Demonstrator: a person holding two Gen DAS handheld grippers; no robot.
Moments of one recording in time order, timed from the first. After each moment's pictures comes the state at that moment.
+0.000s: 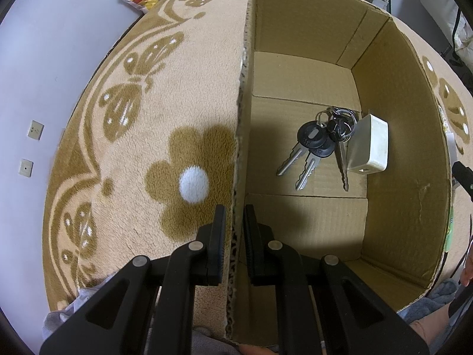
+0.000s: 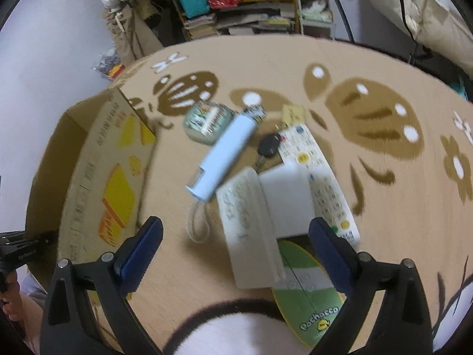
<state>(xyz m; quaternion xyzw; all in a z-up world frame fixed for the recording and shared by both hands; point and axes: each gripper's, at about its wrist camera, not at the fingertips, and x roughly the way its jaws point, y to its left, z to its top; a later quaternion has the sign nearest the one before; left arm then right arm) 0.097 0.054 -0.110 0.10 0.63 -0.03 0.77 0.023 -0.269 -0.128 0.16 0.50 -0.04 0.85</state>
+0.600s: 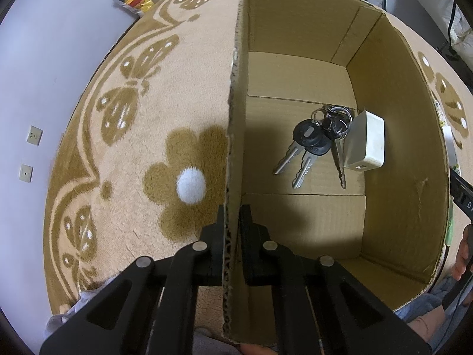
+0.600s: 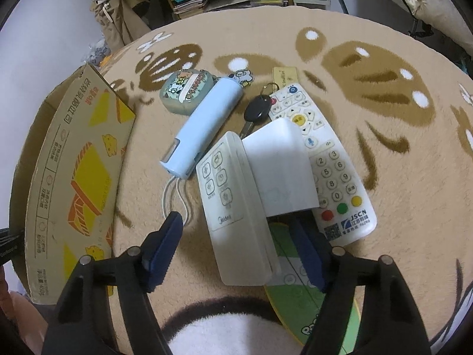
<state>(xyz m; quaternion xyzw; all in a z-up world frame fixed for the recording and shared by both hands) 0.095 0.051 -0.110 0.11 0.62 -0.04 0.77 0.024 -0.274 -0.165 0.18 0.53 -0.03 0.83</state>
